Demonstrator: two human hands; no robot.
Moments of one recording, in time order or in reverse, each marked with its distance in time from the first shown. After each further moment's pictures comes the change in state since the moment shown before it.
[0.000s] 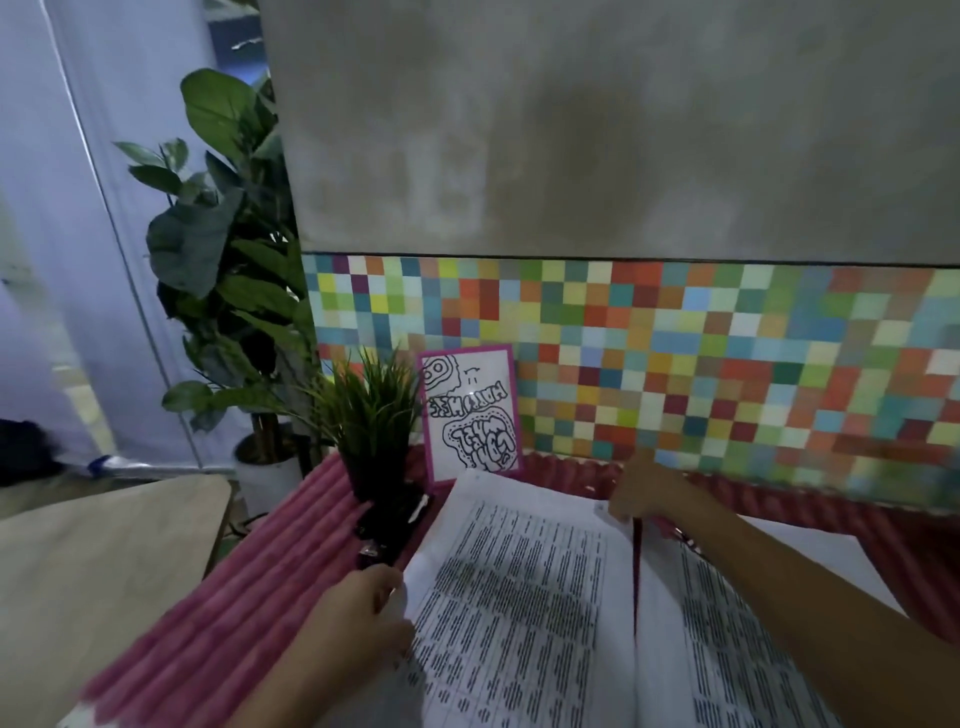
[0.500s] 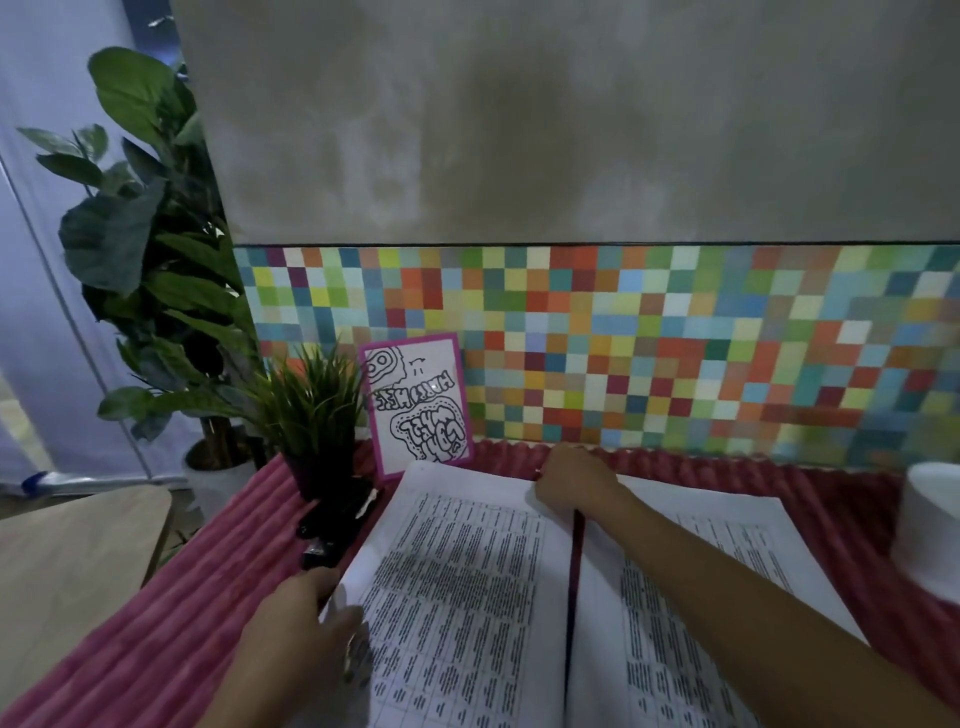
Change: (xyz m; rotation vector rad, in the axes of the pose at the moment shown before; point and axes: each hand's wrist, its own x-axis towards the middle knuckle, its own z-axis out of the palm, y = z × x) left_hand -0.006 0.005 0.011 0.100 0.152 0.034; right_hand 0.006 -0.006 0.022 0.046 0.079 -0.100
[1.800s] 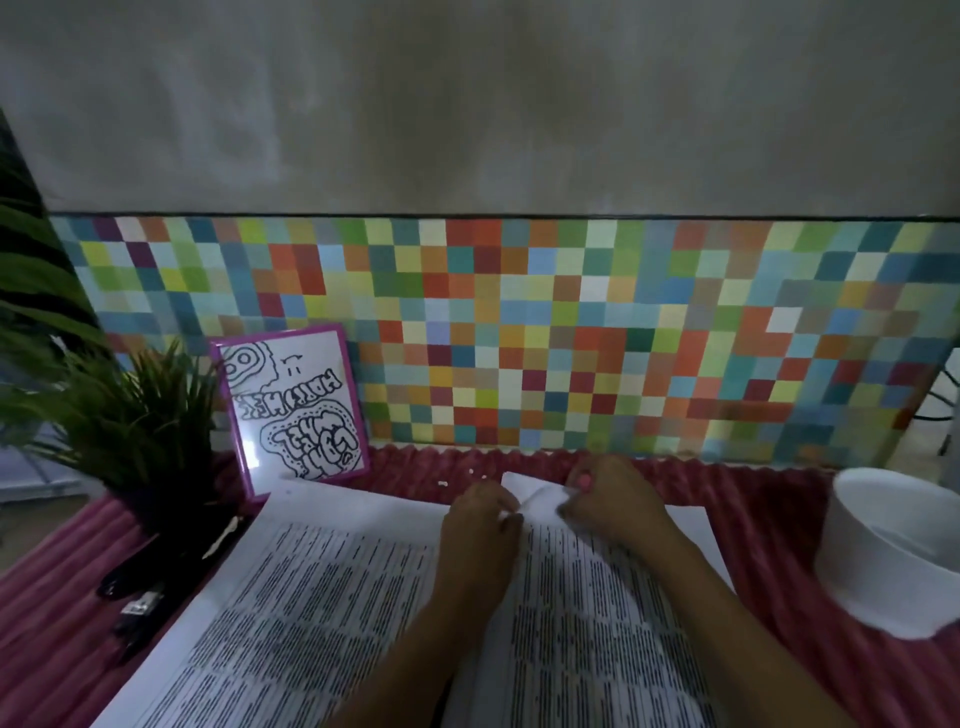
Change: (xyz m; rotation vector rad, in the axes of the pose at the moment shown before) left_hand 0.082 0.198 0.187 -0.308 0.045 0.375; right_hand 0.011 0.150 -0.018 0.221 0.266 0.052
